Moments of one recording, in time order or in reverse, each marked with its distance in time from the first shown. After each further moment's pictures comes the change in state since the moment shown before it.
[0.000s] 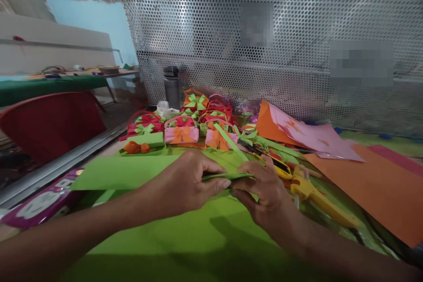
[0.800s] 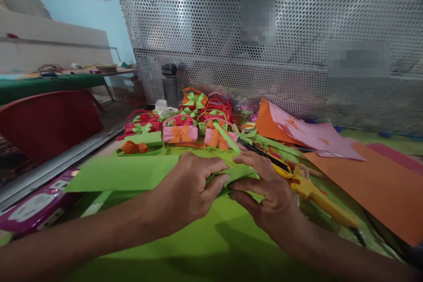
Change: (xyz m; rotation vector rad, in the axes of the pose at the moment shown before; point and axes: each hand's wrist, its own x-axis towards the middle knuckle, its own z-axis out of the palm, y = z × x) left_hand -0.003 0.007 0.014 0.193 0.170 0.085; right_hand -0.003 0.001 0.003 0.098 0.120 -0.043
